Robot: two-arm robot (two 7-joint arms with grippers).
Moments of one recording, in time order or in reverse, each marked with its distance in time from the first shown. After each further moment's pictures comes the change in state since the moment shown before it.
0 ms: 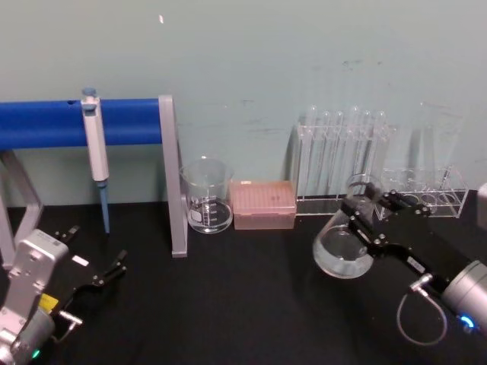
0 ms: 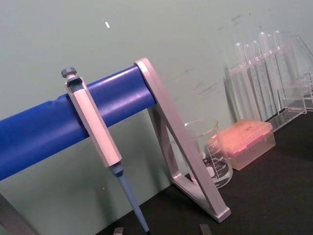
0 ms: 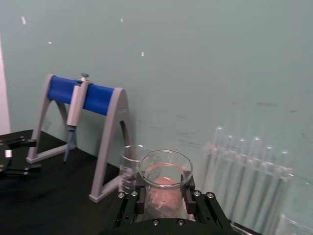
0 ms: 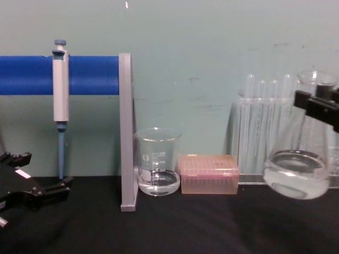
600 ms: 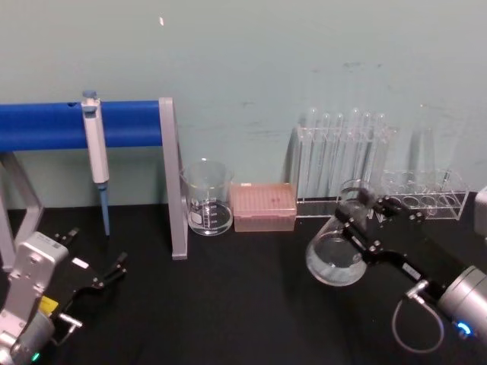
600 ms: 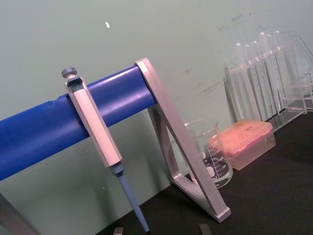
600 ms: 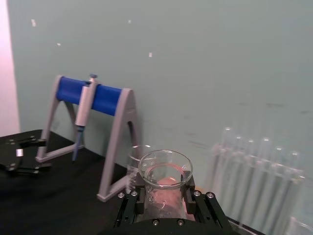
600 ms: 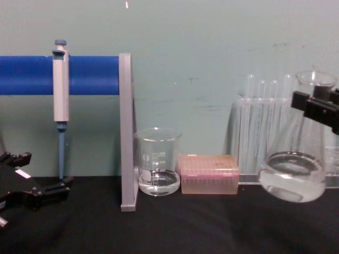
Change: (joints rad) left arm 0.000 0.000 0.000 0.000 0.000 0.000 0.000; right arm -0.019 -0.028 0.031 -0.011 -0.018 0.013 0.047
